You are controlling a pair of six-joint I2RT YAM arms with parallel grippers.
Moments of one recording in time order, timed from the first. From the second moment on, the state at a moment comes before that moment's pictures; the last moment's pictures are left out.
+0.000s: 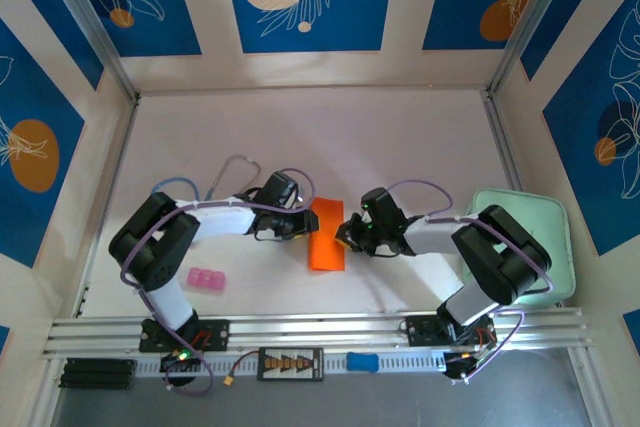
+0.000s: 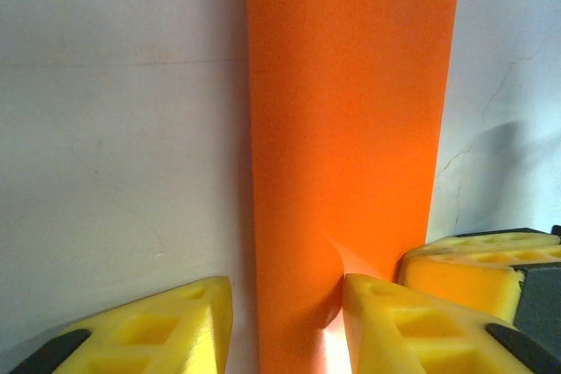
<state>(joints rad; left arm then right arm) -0.69 1.72 0.84 -0.11 0.37 -0.83 0.61 1.53 0.51 0.13 -0.41 1.17</state>
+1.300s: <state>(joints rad) -0.72 1.78 0.98 -0.33 0.29 -0.76 0.45 1.16 0.44 -0.18 -0.36 0.96</state>
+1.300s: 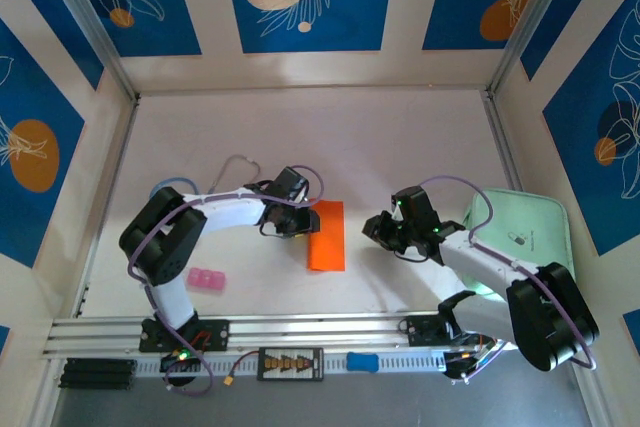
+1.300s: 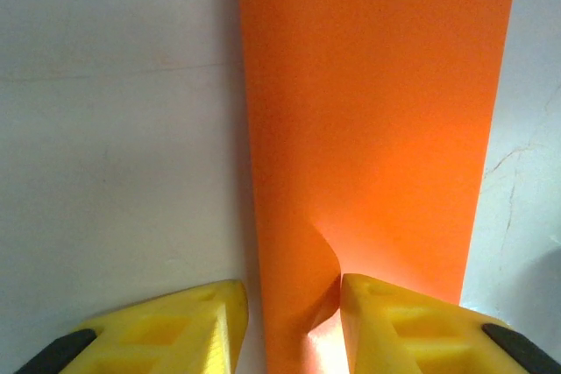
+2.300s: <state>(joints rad) -0.73 1.79 1.00 -0.36 0.26 -0.75 0.47 1.27 0.44 -0.13 -0.41 0.96</state>
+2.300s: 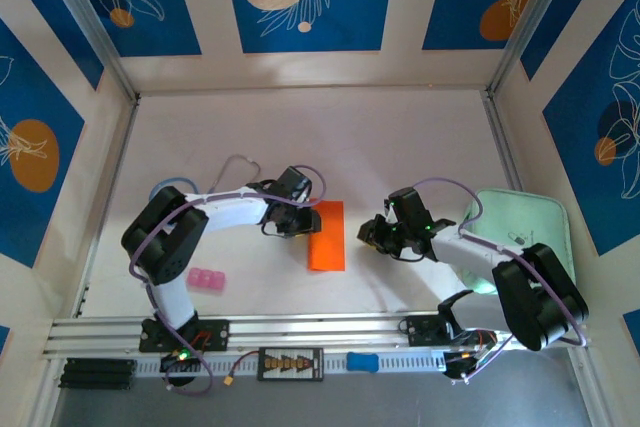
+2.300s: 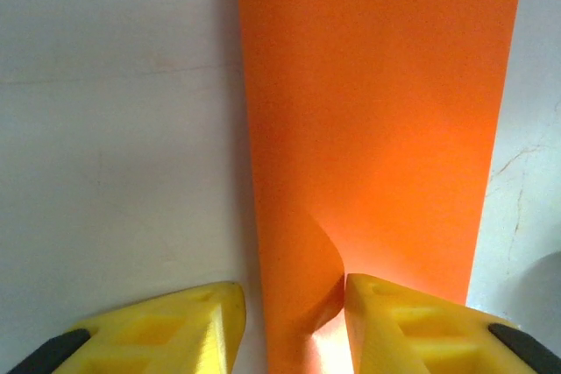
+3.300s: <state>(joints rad) -0.74 1.80 1.02 -0.39 0.26 -0.75 0.48 1.33 0.46 -0.09 -0.45 0.95</state>
